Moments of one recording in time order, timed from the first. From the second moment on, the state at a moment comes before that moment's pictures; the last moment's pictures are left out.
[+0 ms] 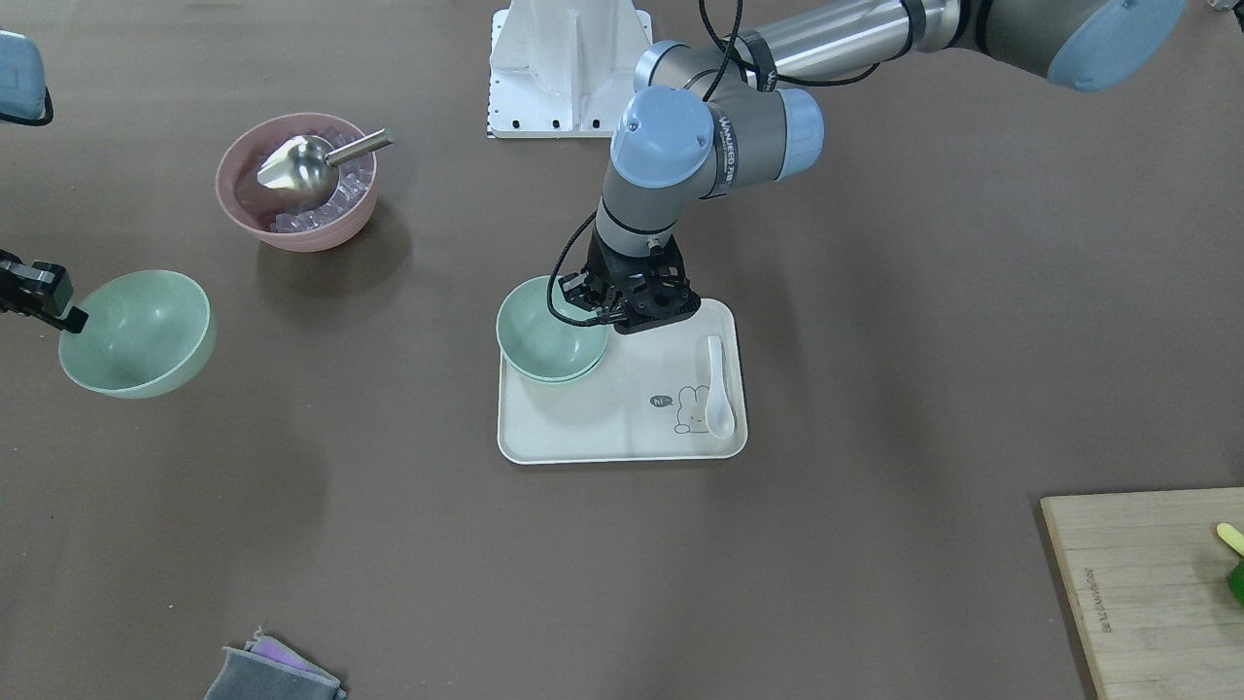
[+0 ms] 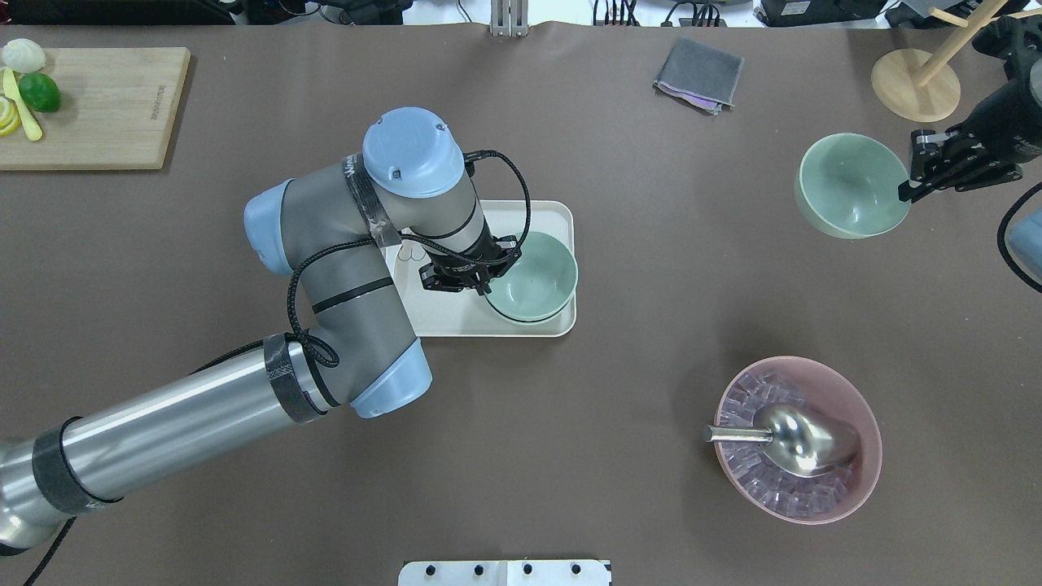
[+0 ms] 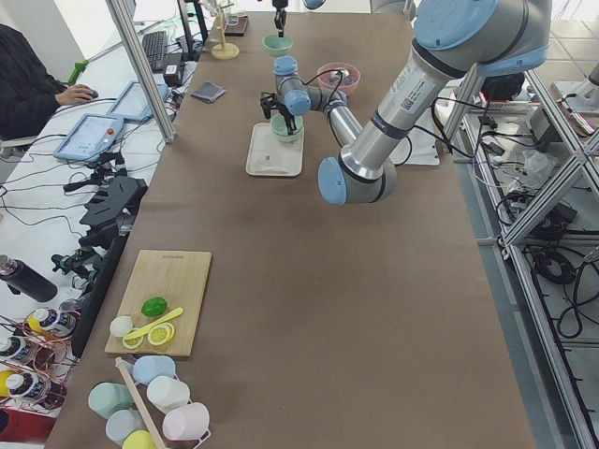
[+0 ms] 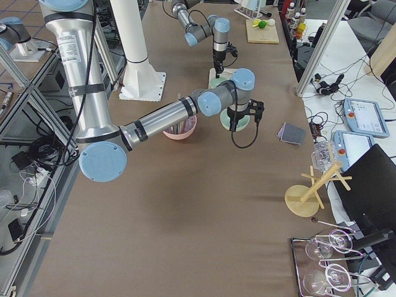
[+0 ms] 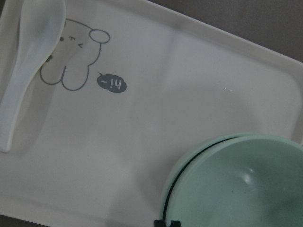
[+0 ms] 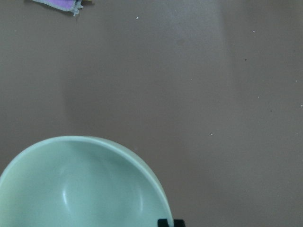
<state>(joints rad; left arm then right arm) -0.58 -2.40 -1.47 -1.71 -2.02 -1.51 1.19 -1.39 1.86 -1.56 2.39 0.78</state>
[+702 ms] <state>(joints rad) -0.58 -2.40 -1.46 -1.72 -2.02 -1.51 1.19 -1.39 1.86 -1.56 2.39 0.78</state>
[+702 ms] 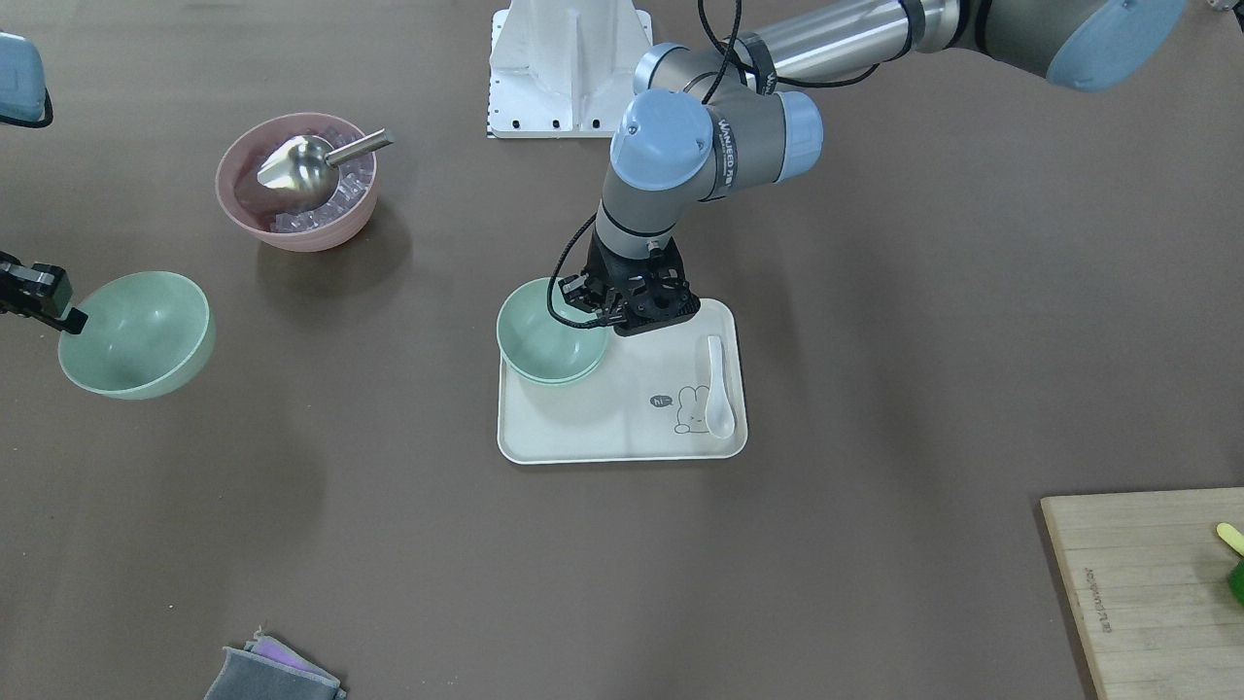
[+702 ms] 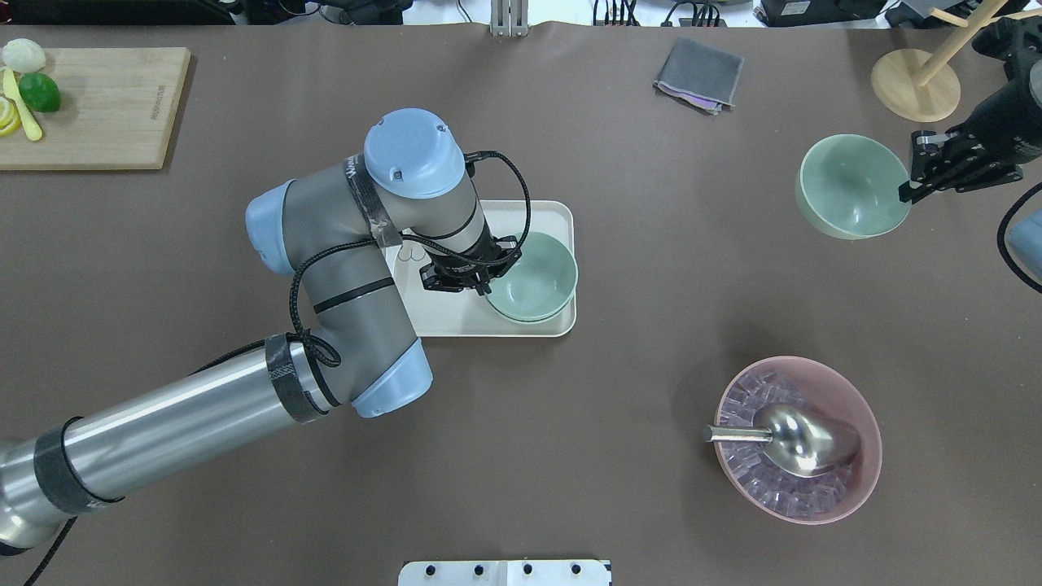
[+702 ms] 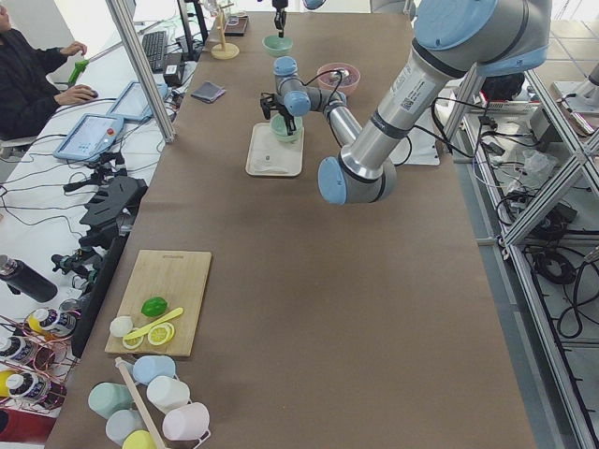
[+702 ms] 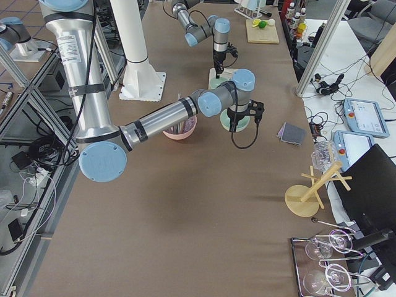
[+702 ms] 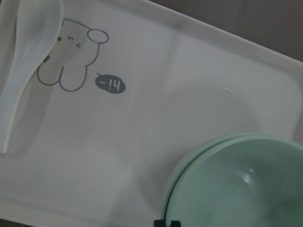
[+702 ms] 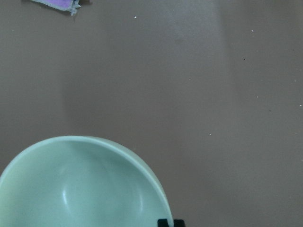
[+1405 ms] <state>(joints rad) -0.59 -2.40 -1.48 -1.71 -2.03 -1.51 1.19 -1.39 1.85 -1.56 2.39 0.78</state>
